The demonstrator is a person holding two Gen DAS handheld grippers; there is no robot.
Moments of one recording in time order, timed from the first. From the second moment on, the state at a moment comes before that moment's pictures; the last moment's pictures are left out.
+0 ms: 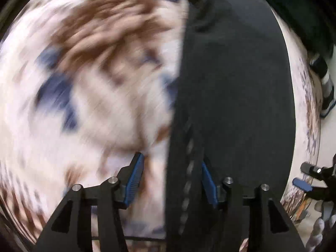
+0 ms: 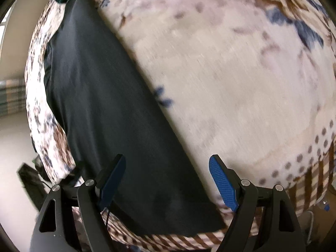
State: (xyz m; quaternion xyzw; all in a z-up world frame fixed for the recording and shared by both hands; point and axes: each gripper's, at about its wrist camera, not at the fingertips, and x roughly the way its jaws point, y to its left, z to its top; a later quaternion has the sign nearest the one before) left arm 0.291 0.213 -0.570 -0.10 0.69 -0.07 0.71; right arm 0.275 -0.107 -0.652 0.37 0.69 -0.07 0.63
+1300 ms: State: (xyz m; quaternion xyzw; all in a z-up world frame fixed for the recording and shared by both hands) left arm 0.163 0.215 -0.570 -0.14 0.68 -0.05 0.72; right arm 0.164 -0.067 -0.688 0.33 0.71 0.03 0.62
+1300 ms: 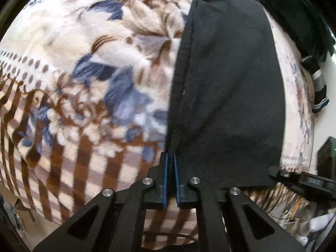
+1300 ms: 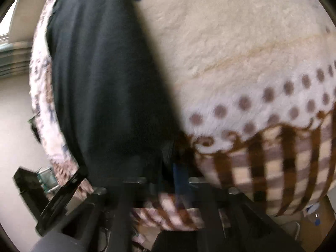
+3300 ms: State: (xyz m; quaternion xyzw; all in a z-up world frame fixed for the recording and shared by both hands) left arm 0.299 0.220 -0.446 -0.31 0.52 -0.18 0.77; right arm 0.226 -0.125 -0.572 0.47 0.57 0.14 0.65
